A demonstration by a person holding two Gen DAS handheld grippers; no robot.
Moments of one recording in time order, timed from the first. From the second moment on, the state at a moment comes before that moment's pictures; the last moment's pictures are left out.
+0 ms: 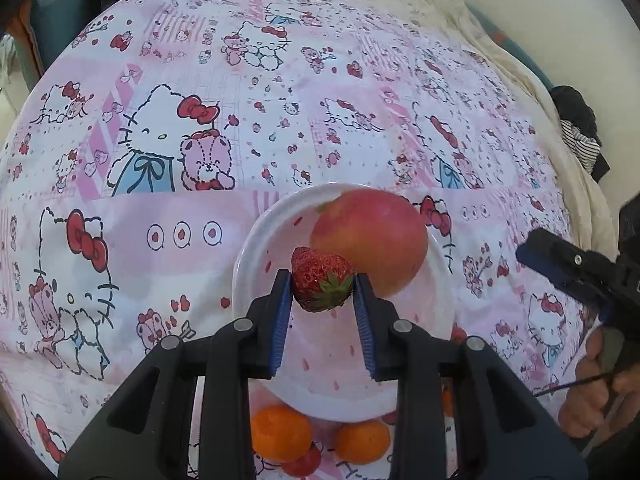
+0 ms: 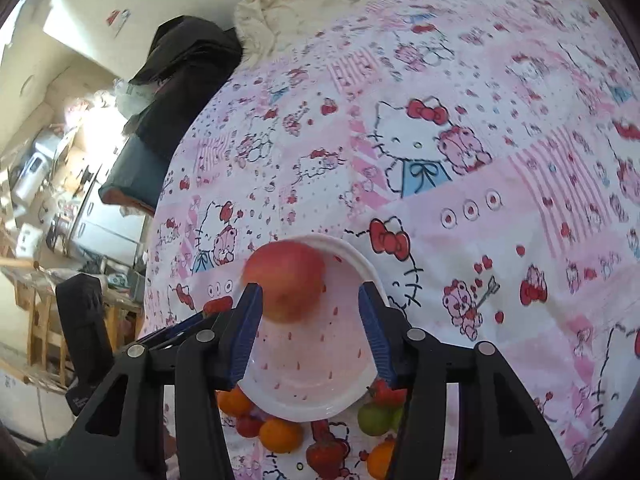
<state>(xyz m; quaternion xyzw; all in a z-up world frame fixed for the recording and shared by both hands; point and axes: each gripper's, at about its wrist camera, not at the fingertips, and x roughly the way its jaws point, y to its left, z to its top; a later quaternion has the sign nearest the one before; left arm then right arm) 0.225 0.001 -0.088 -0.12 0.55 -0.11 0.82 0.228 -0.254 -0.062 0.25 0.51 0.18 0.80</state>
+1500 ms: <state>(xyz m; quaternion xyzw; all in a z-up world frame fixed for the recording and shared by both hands) 0.188 -0.002 -0.077 -0.04 0.51 -0.05 0.86 0.193 -0.258 -0.057 0.19 0.52 0.16 0.81</state>
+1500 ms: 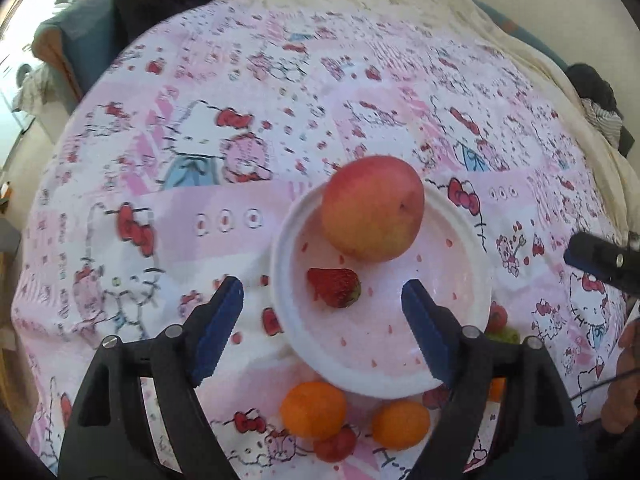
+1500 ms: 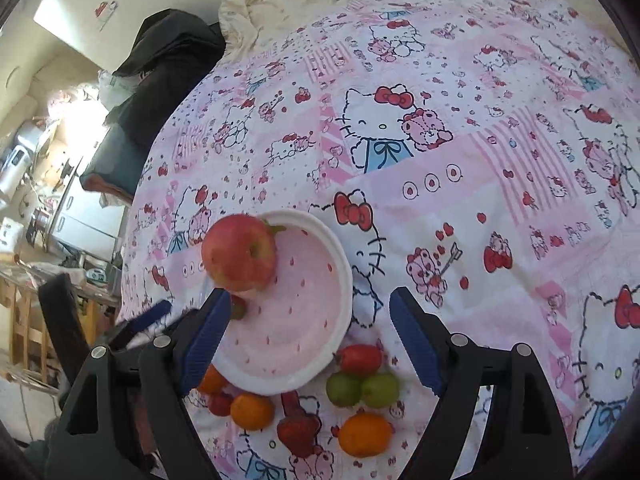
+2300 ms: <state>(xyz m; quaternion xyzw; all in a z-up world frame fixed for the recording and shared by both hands) 0.110 0.043 -0.086 -0.12 0.57 0.03 0.81 0.111 -0.247 -0.070 0.16 0.55 0.15 0.81</state>
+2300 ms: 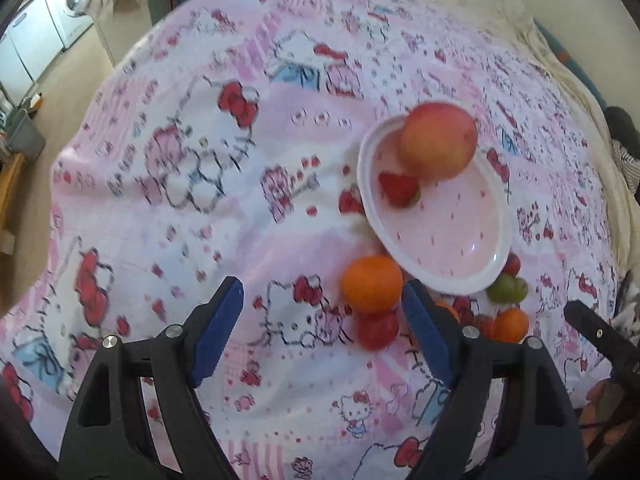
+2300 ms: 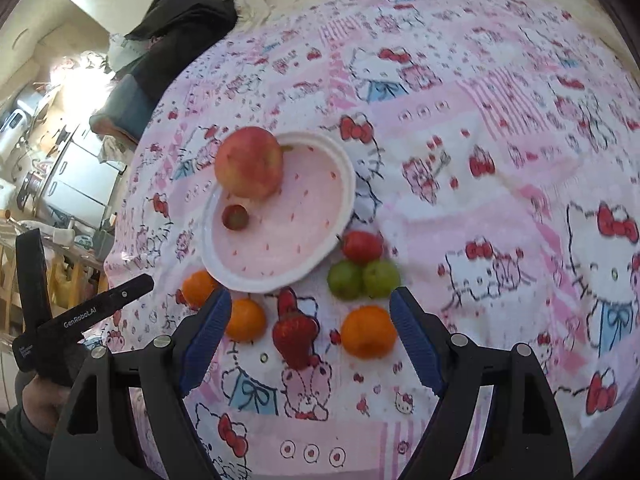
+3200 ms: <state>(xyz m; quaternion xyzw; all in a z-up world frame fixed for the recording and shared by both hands) 0.110 -0.007 -0.131 -0.10 0.63 -0.02 0.77 0.119 -0.256 -0.095 0.17 0.59 0.13 0.78</state>
